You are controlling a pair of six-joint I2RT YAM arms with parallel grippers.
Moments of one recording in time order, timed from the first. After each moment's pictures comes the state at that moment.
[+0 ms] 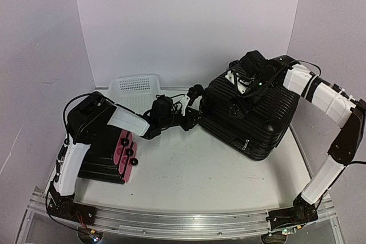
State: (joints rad) left arm -0.78 2.29 1.42 0.70 0.34 -0.07; right arm 0.60 1.64 1.62 -1.09 0.07 -0.08
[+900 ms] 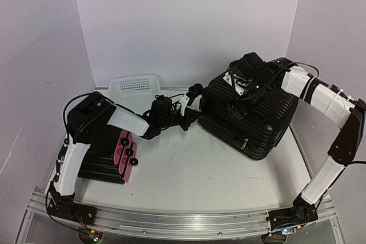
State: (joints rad) left arm -0.77 2.30 1.42 0.71 0.30 -0.03; right arm 0.61 1.64 1.59 -1.05 0.14 -0.10
